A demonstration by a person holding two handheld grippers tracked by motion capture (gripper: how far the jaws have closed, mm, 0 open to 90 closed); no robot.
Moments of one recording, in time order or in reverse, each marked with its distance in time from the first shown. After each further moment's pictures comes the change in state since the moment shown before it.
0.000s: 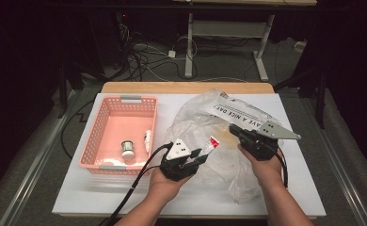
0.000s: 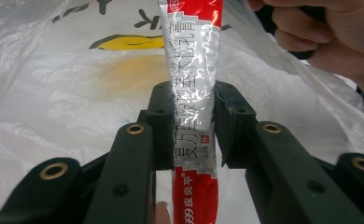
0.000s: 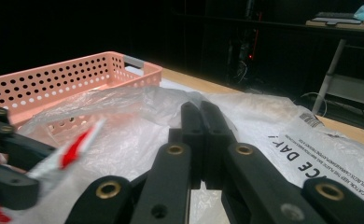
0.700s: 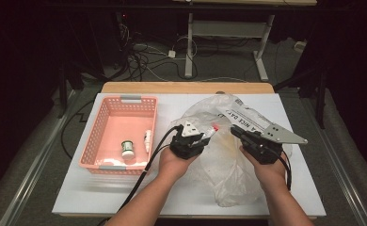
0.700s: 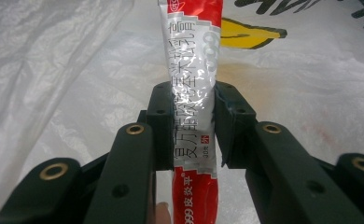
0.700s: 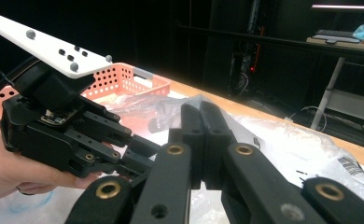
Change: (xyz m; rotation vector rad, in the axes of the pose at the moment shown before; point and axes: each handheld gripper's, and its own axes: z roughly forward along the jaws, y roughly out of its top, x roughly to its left) left arm 0.037 0.021 0.046 0.090 0.088 -0.005; right arm 0.013 0.011 -0.016 -0.036 0.008 -0.025
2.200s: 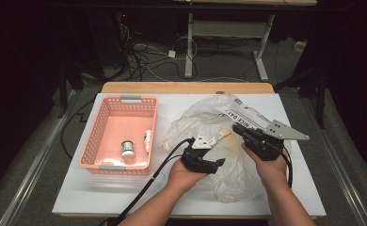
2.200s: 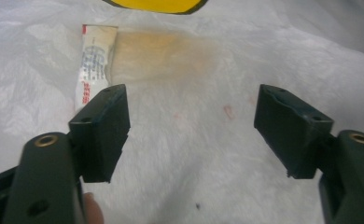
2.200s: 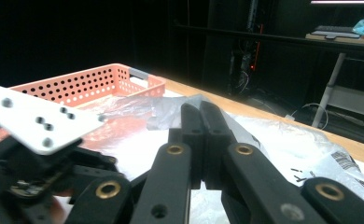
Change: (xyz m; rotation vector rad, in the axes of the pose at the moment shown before) left arm -0.028 -0.025 0.024 0.044 -0.165 0.004; right arm -0.013 -0.002 0.003 -0.003 0.005 0.015
